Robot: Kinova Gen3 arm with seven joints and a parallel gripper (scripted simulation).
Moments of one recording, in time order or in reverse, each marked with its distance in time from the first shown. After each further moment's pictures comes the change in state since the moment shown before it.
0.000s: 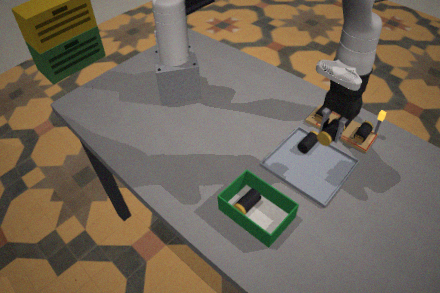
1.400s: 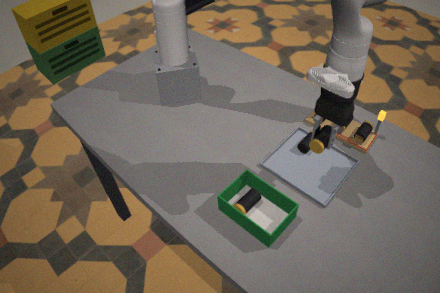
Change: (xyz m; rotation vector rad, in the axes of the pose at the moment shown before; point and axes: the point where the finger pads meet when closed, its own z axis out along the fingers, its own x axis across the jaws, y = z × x) arm 0.001 -0.031 0.000 -0.001 -0.001 -0.071
